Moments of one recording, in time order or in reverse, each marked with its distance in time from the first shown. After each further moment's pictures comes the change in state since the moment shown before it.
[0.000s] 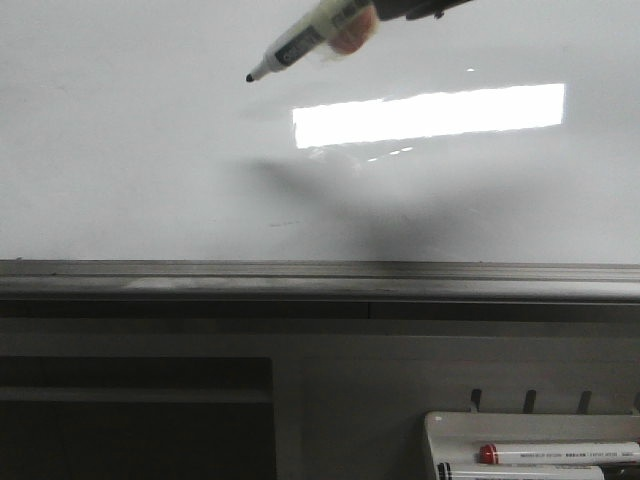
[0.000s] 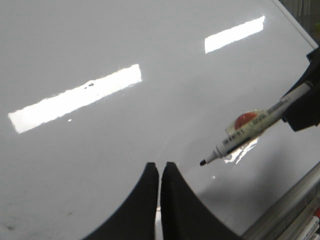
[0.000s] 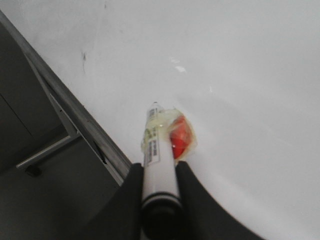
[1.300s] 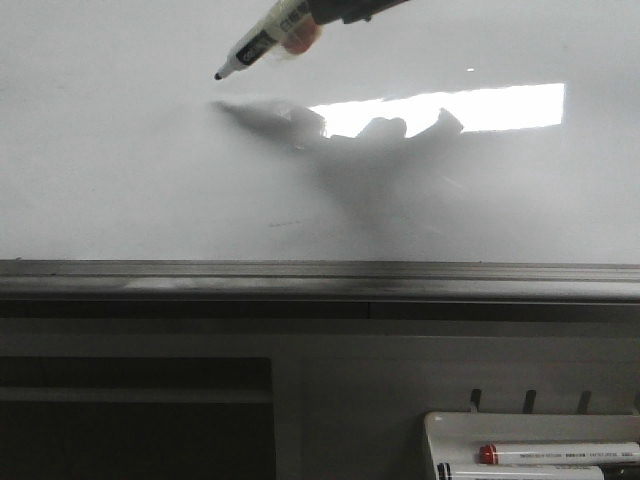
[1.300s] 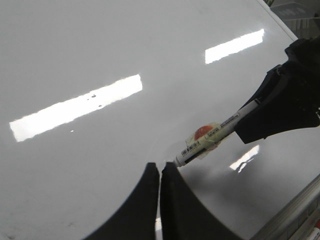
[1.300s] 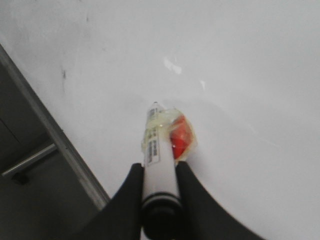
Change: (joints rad) left arm 0.002 -0.001 0.000 -0.005 -0.023 0.000; right arm 0.000 0.169 -0.131 -0.017 -0.049 -0.002
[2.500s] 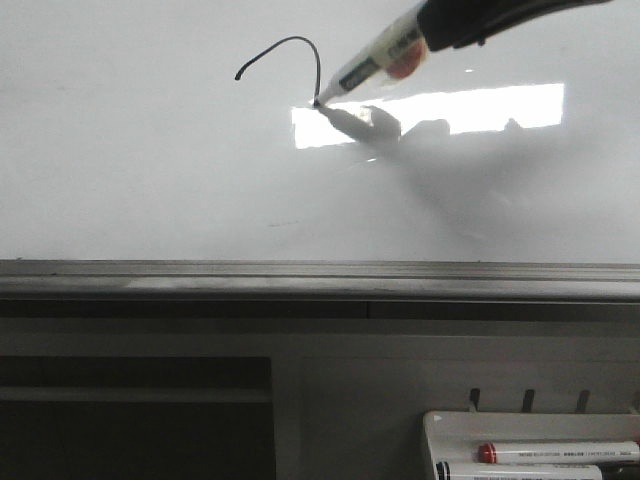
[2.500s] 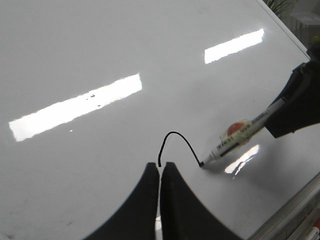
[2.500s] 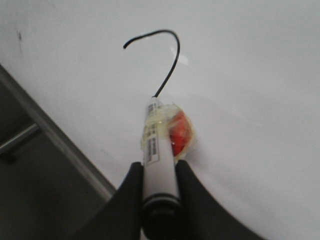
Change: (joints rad) left arm 0.000 0.000 0.002 0.000 0.000 0.000; right arm -0.170 -0.092 0.086 -0.028 0.155 0.004
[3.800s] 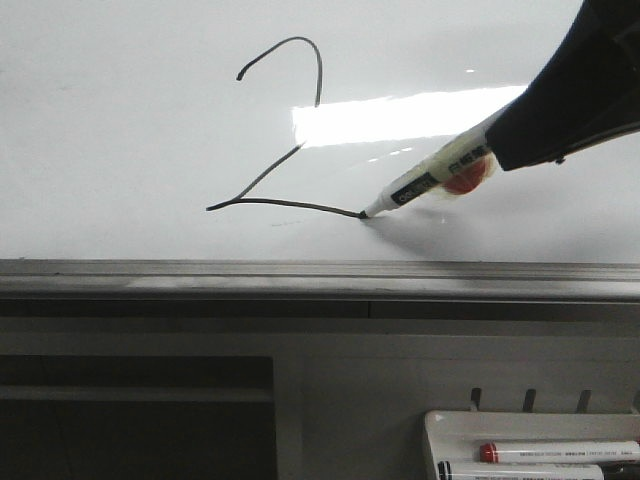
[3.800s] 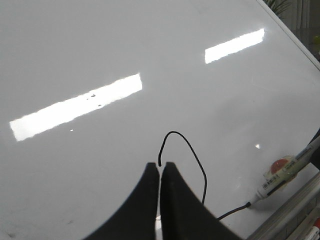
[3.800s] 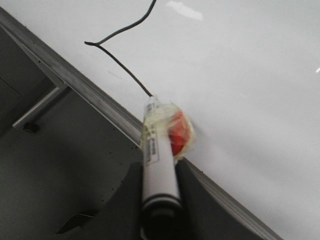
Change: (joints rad) left arm 0.000 0.000 0.000 0.000 0.000 0.000; right arm -0.053 -0.091 0.143 0.010 0.101 0.059
